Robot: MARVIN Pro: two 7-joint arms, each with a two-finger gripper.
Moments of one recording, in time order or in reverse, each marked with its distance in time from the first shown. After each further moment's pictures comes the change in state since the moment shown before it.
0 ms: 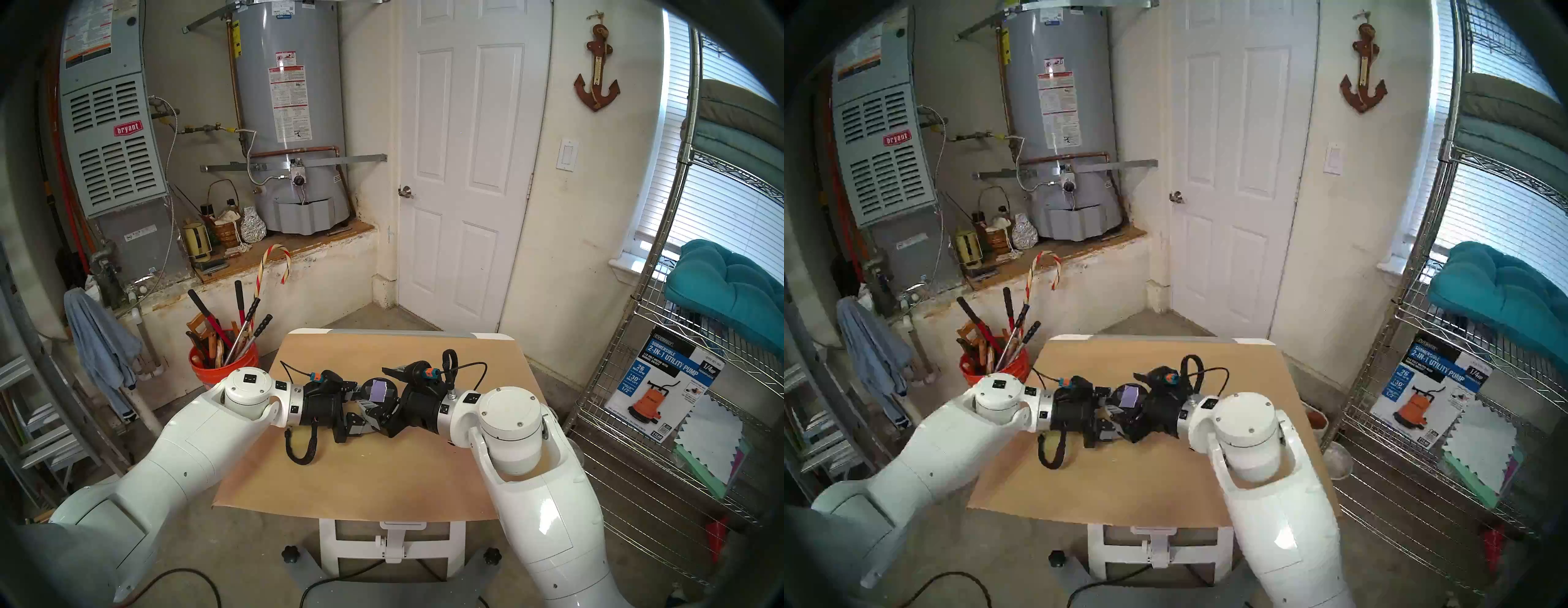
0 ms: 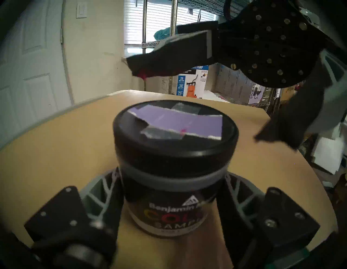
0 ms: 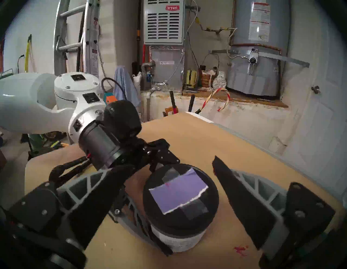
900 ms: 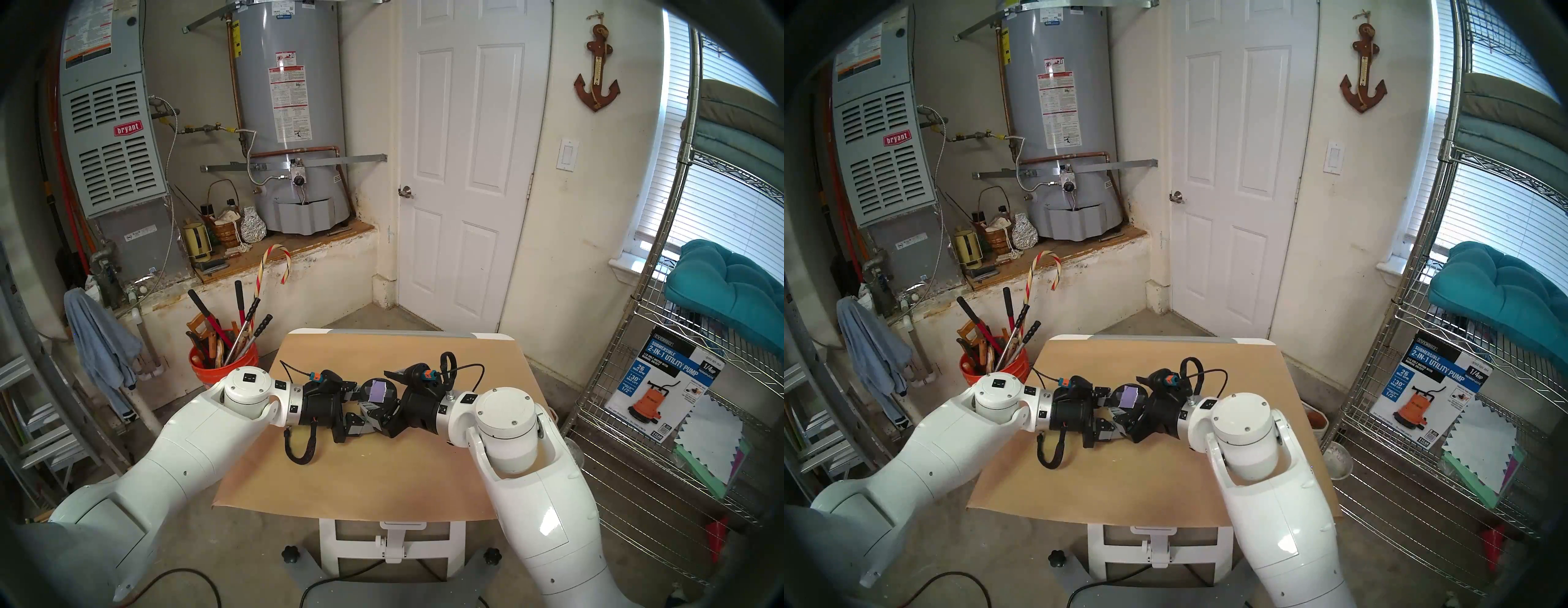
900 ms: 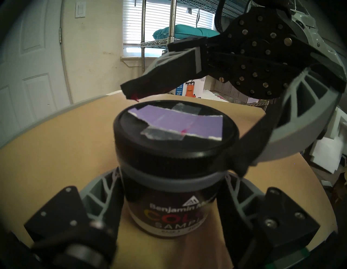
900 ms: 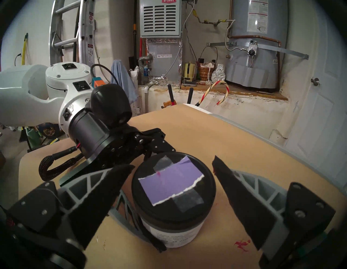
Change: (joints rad) left arm -0.005 0.000 0.001 0.006 0.001 -0.004 -0.009; right arm 0.015 -0.002 -0.005 0.040 0.001 0.020 -0.015
